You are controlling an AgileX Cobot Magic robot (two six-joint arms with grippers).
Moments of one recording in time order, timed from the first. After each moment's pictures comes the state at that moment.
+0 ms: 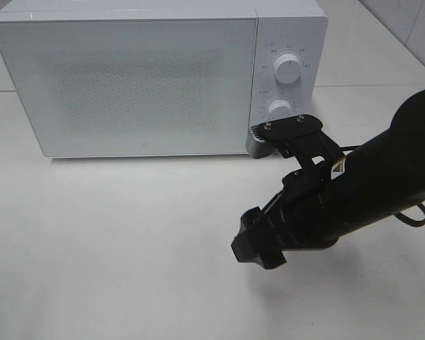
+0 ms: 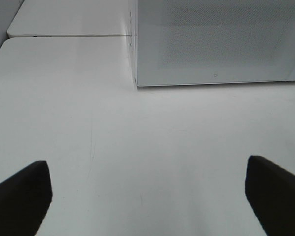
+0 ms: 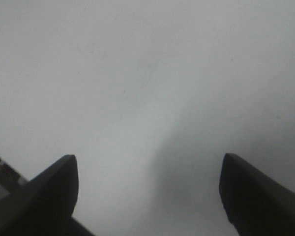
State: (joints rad) left arm -0.04 0.00 -0.50 -0.12 1.04 0.05; right arm 0.63 1.52 -0.64 0.47 0.25 -0.22
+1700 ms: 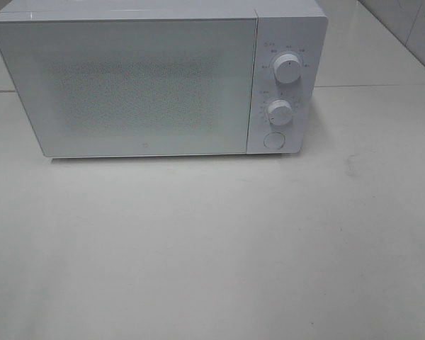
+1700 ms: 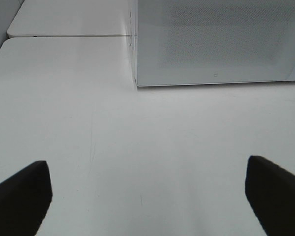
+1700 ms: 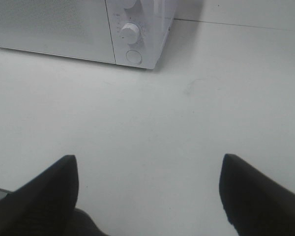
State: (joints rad) left arm -0.04 0.00 -0.50 -0.12 1.04 0.05; right arm 0.17 0.08 -0.62 0.09 1.08 0.03
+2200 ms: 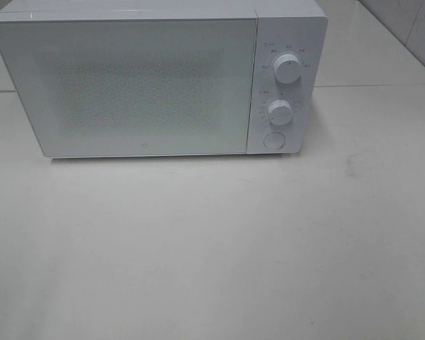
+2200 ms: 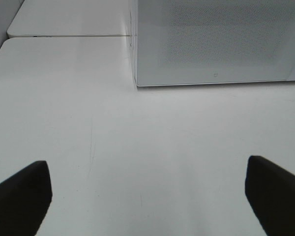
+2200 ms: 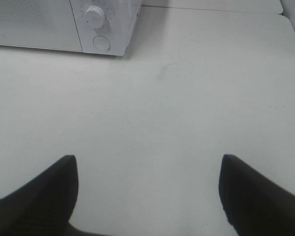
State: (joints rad) left arm -0.04 0.00 -0.50 -0.12 1.04 0.05; right arm 0.11 0.00 -0.52 0.03 1.08 0.05
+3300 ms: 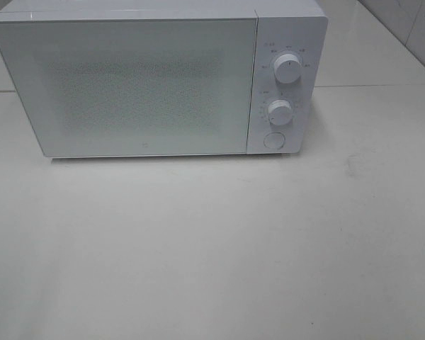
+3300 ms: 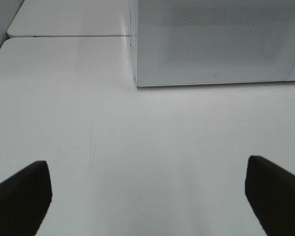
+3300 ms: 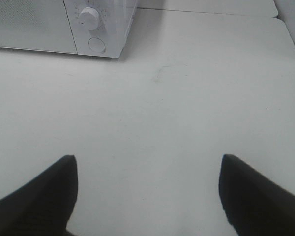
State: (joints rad) left arm -0.04 0.00 -0.50 -0.12 1.04 0.05; right arm 0.11 0.00 -0.51 0.01 1.05 0.05
